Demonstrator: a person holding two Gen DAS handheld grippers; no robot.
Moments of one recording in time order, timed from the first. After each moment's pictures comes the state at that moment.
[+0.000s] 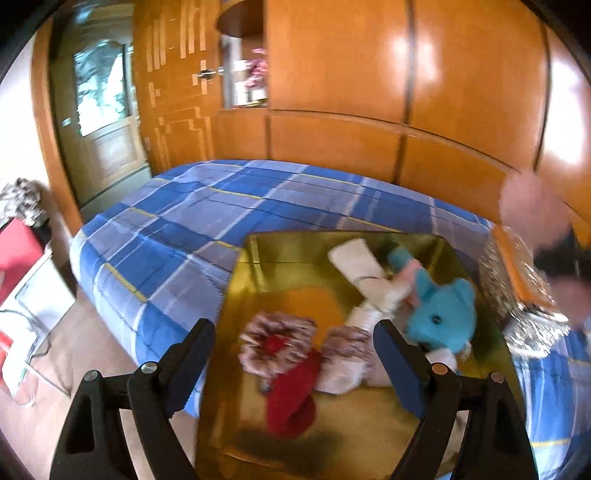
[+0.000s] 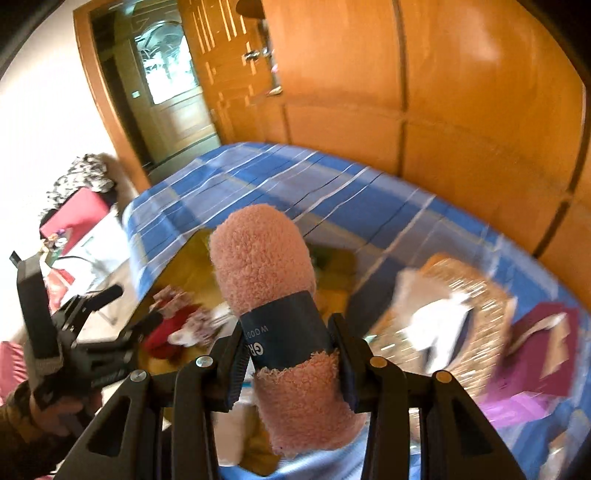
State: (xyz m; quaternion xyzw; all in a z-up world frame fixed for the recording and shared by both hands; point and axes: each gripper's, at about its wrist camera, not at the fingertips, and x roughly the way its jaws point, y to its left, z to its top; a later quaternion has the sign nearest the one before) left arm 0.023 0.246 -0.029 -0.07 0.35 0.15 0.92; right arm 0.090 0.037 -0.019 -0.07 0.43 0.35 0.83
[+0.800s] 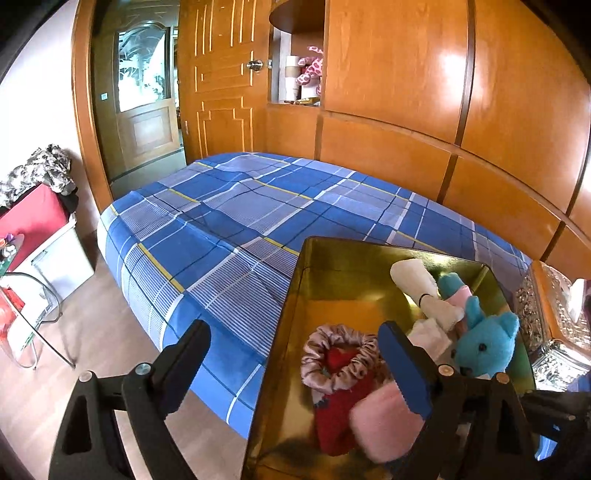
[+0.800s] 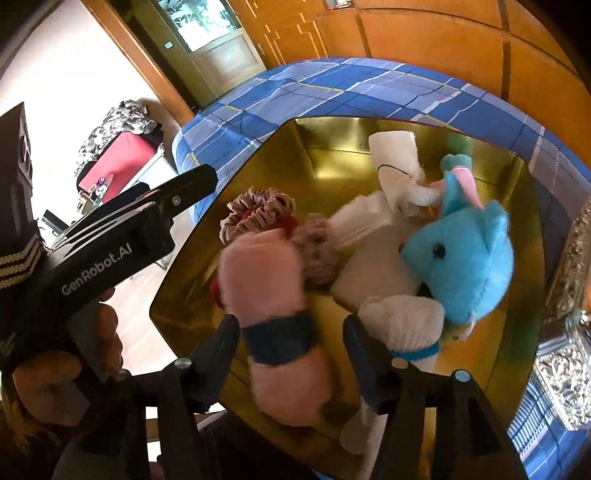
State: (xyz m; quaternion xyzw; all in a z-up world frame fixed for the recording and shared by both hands) left arm 0.019 0.285 -0.033 -0.11 0.35 0.21 0.91; right arm 0.052 0.124 -0.108 -0.08 0.53 0.41 0.74
